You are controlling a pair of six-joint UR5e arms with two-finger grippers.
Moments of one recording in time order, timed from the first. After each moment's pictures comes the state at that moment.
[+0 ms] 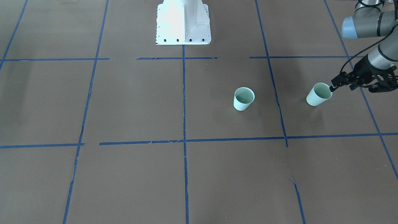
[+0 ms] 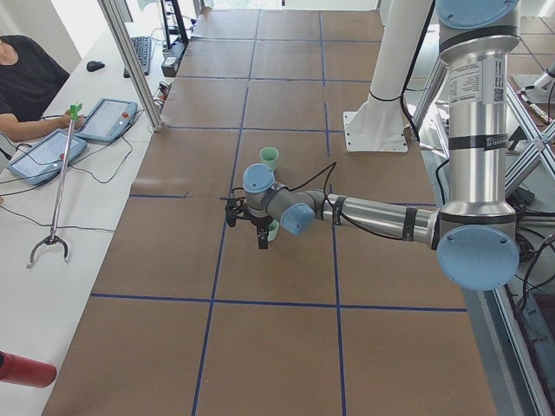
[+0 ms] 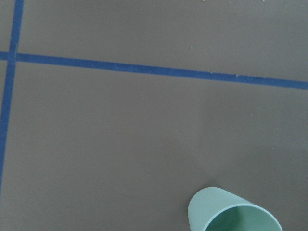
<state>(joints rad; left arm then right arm) -1.06 -1.48 -1.74 -2.03 -2.28 -0.81 1.55 -1.70 1.79 -1.68 2.26 -0.04</state>
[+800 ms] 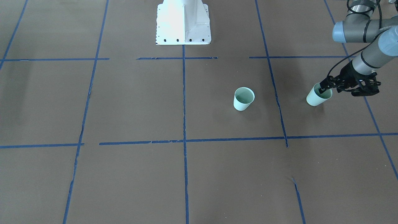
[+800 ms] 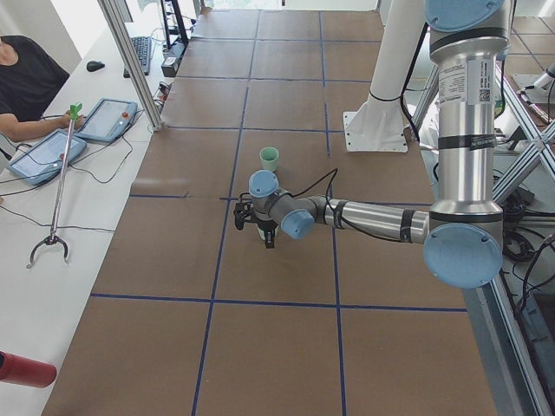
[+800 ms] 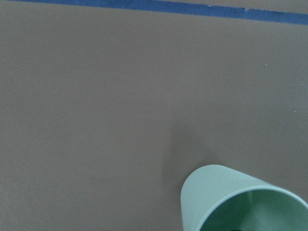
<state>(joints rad) -0.97 -1.49 -1.69 -2.10 -2.26 -0.87 1.55 -1.70 1.79 -1.68 2.26 -0.04</state>
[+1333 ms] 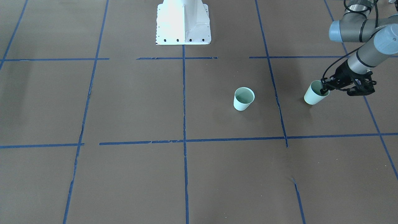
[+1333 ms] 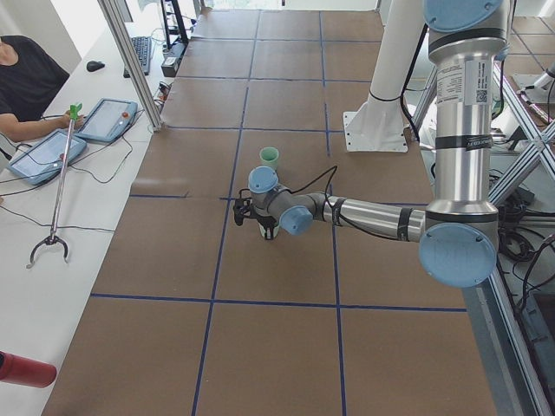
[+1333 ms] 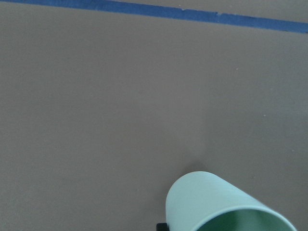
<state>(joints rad) -0.98 -1.50 -1.73 -2.09 -2.27 -0.88 1.55 -1.70 1.79 -1.68 2.26 -0.04</state>
